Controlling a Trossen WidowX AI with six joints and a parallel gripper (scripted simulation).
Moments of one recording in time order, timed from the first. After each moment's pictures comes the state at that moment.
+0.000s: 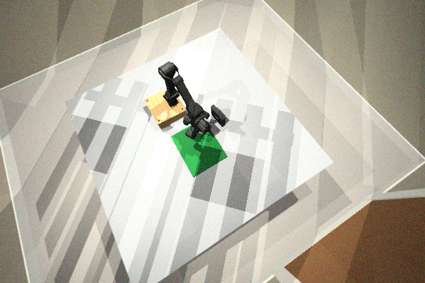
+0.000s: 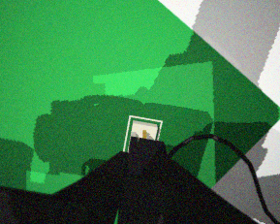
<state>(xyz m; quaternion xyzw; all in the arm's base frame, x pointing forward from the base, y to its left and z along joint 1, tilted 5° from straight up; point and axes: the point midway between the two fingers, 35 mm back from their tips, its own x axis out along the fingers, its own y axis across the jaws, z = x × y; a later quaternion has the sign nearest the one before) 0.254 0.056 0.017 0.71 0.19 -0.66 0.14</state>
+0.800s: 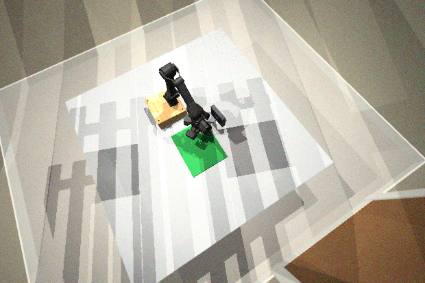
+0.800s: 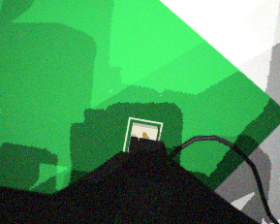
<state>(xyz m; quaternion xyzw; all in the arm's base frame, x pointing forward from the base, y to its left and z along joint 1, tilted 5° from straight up) 0.255 0.057 0.013 0.70 0.19 -0.67 0.14</state>
